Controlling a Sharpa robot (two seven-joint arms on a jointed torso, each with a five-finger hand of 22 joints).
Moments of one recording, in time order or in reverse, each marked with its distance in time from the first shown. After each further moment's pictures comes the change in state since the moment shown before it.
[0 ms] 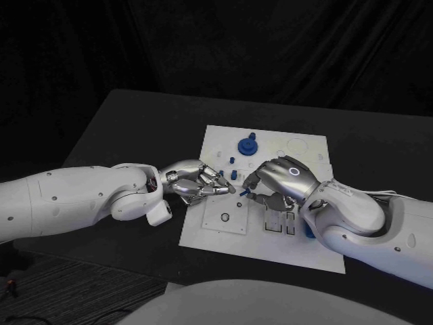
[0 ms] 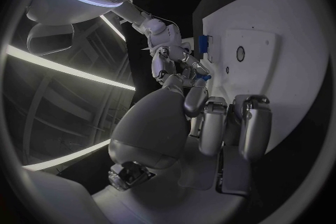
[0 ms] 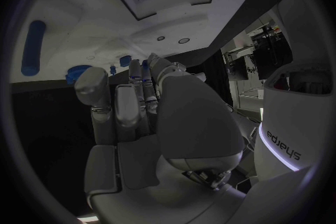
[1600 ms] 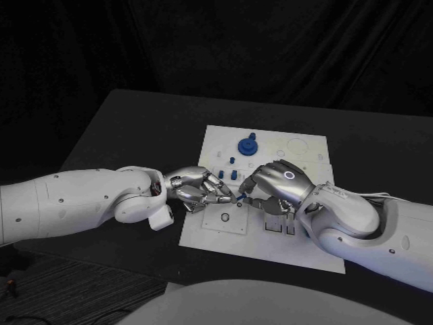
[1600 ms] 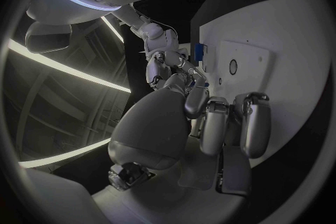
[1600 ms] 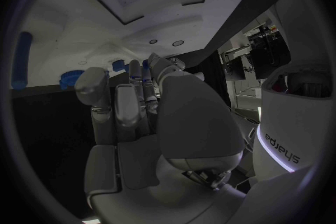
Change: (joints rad) left arm -0.016 0.025 0.000 -0.014 -0.006 0.038 -0.038; left_hand 0.017 -0.024 0.050 -0.039 0.010 -0.012 0.002 0.074 0.079 0.023 0.016 0.000 -0.001 -0.004 0.017 0.000 0.000 0.000 -0.029 0.017 -0.021 0.000; right arm -0.014 0.017 0.000 -0.006 0.000 0.010 0.015; right_hand -0.004 -0.004 -0.003 0.003 -0.004 0.000 0.000 -0.004 0.001 0.000 0.000 -0.004 0.000 0.000 0.000 -0.004 -0.004 0.000 0.000 0.000 0.000 0.001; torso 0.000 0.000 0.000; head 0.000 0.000
